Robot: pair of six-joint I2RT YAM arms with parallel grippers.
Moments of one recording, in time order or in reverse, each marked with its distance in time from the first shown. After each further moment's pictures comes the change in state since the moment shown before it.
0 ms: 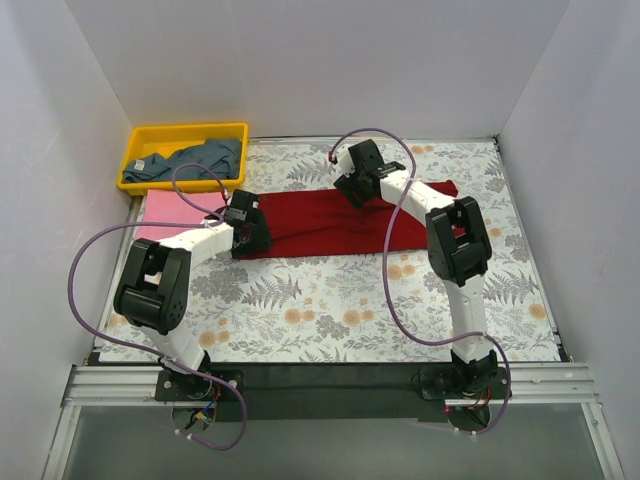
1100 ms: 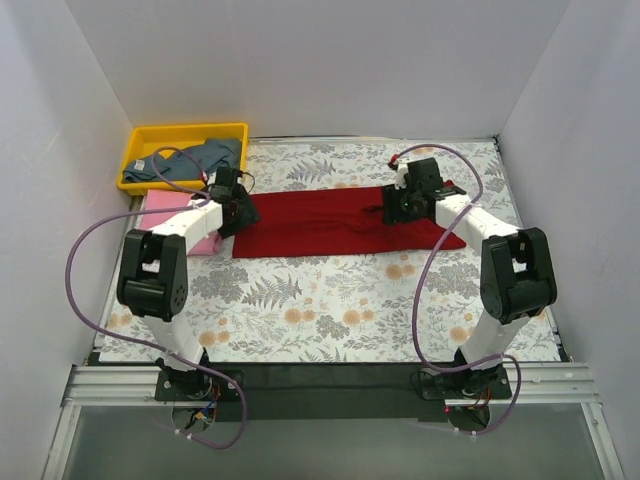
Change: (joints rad) left arm 0.116 0.115 0.234 -0.093 -0.043 -0.070; right arm -0.172 -0.465 -0.558 0.100 -0.313 0.411
